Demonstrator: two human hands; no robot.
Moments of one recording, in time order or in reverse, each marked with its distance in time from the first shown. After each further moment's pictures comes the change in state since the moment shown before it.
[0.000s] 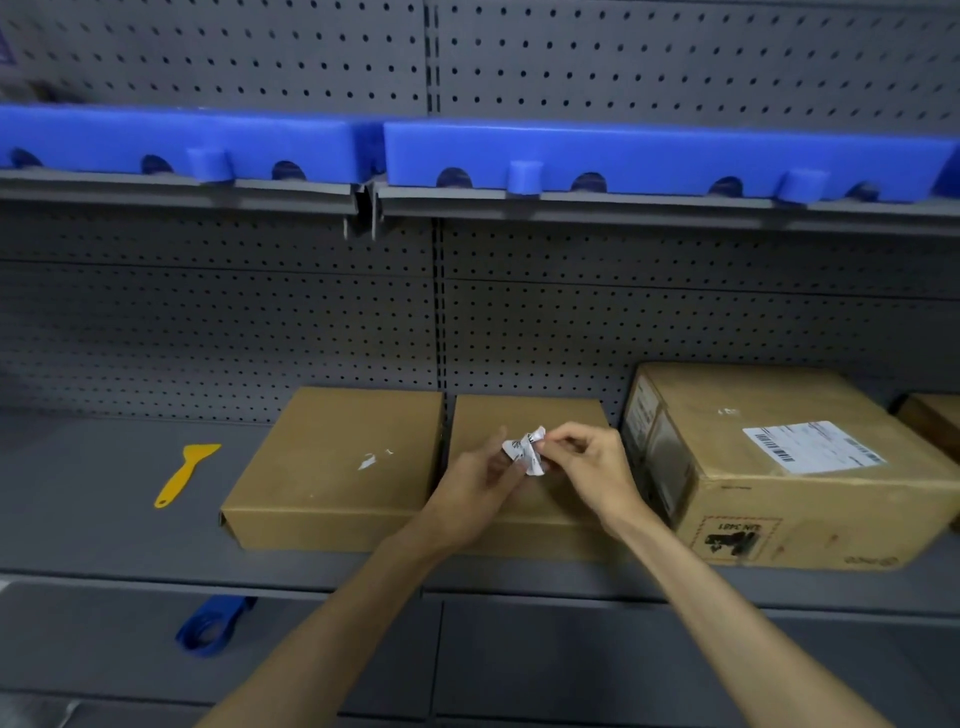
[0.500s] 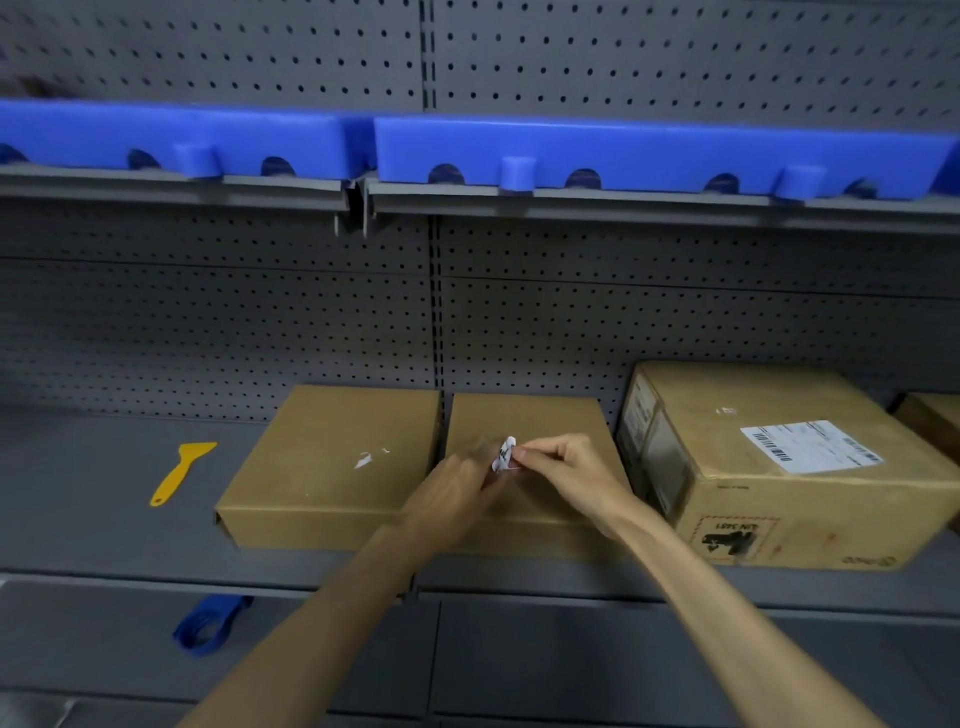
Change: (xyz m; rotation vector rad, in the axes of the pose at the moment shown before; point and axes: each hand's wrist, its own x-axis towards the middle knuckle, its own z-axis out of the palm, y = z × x) left_hand 0.007 -0.014 -0.009 0.524 0.011 0.279; right_hand -0.004 -0.012 0.002 -0.074 -0.320 0.133
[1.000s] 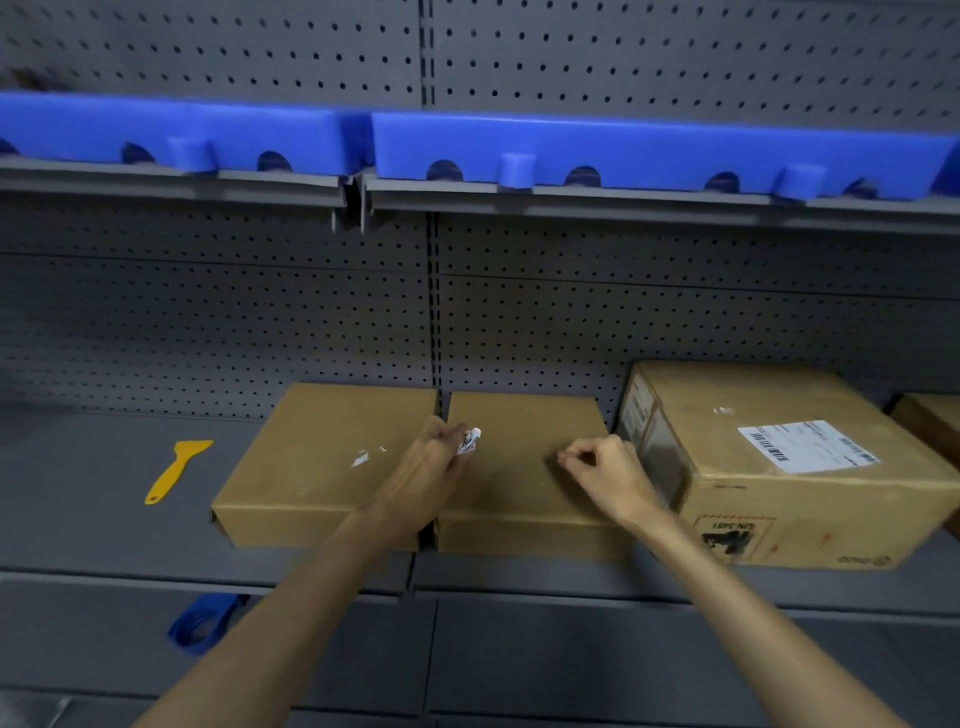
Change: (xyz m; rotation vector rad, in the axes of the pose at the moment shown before) left_hand 0.000 -0.030 -0.016 0.125 0.027 -0.145; right_hand 0.002 0.027 -0.034 -0.524 0.254 0.034
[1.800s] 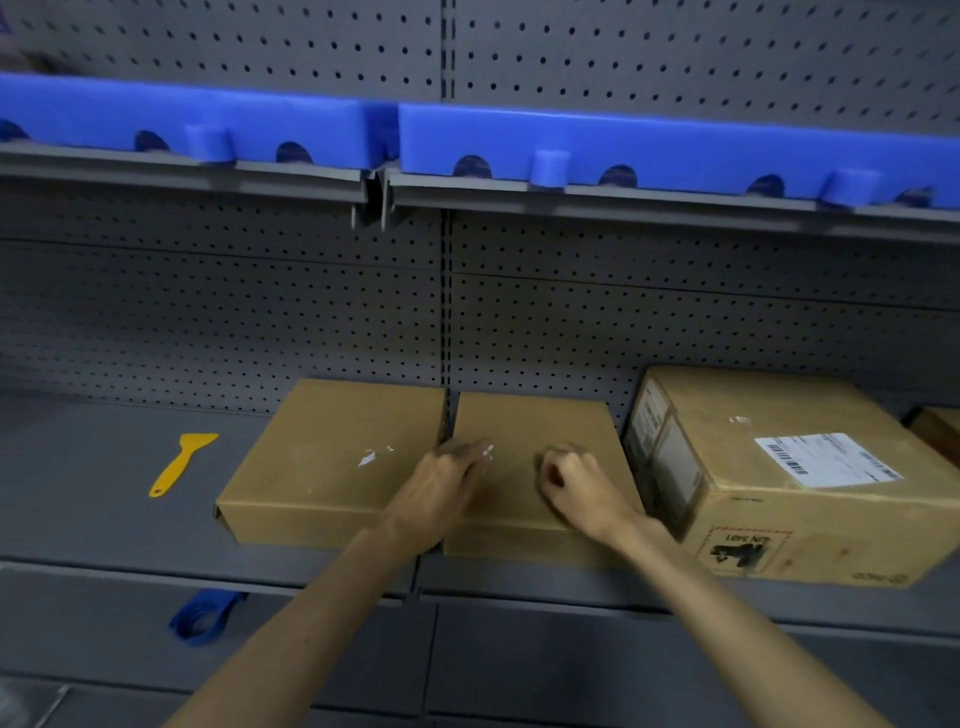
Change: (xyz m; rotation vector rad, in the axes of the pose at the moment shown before) left_hand -0.006 -0.003 0.013 -0.065 0.053 0.077; right_hand 0.010 -0.005 0.034 -0.341 -0.098 -0.256
